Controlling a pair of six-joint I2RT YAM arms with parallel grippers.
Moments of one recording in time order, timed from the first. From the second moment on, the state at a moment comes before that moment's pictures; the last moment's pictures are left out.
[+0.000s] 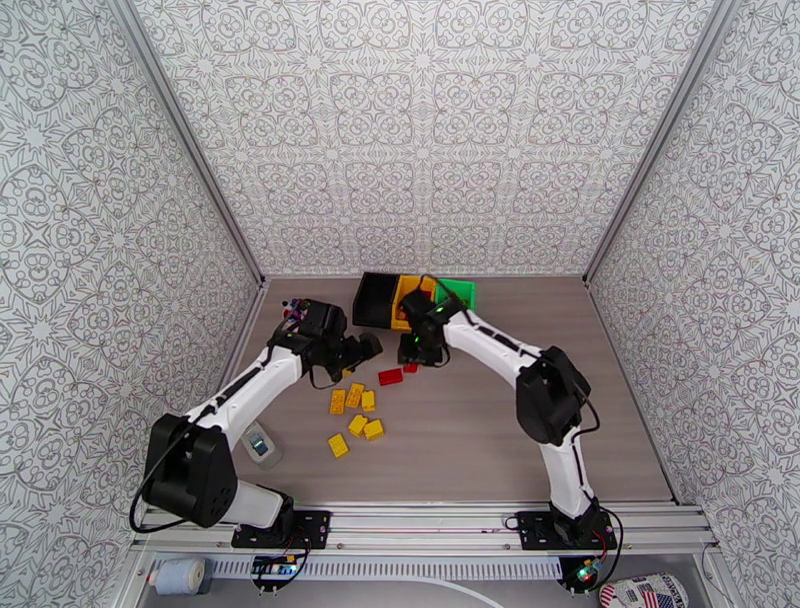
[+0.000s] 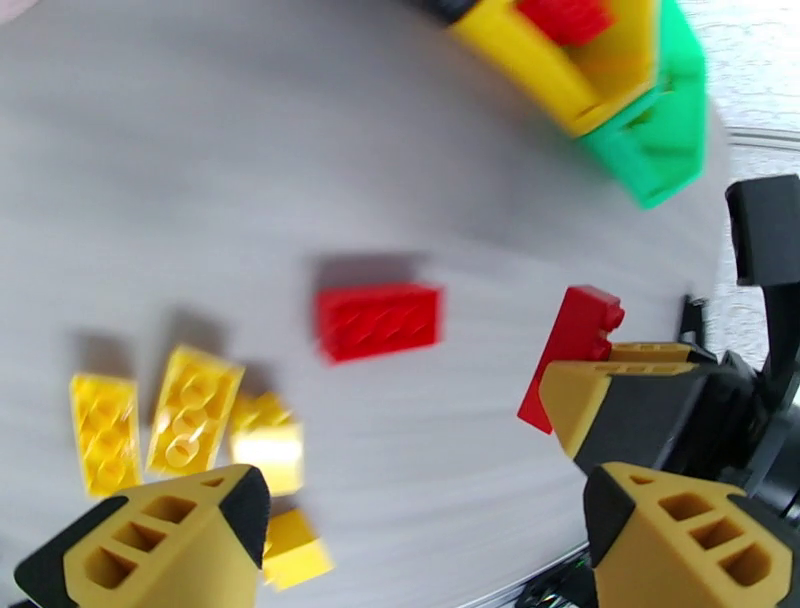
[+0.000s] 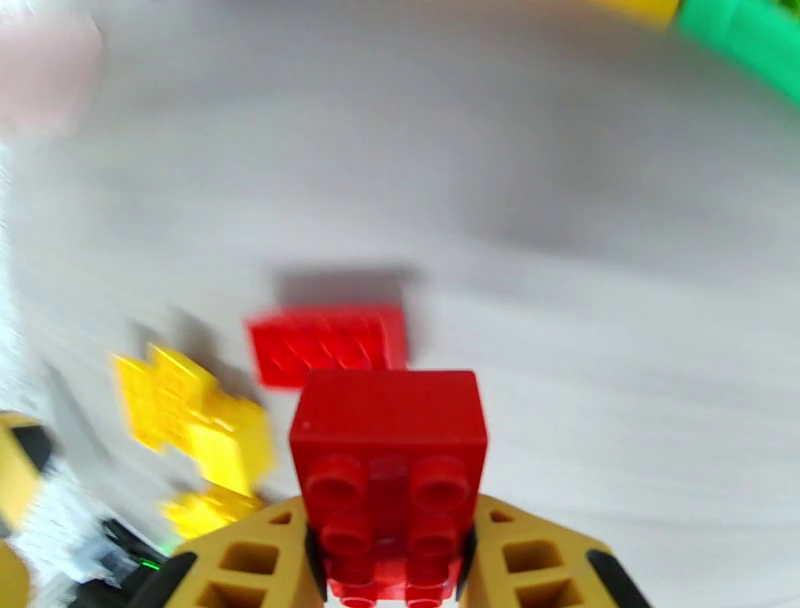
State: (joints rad) left arm -0.30 1.50 1.14 -0.58 0.37 -0.76; right arm 0.66 2.10 1.85 -0.90 -0.22 0.69
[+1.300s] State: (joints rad) left arm -0.30 1.66 1.33 -0.67 0.38 -0.64; right arm 0.38 2.47 2.42 -0.68 -0.51 0.92
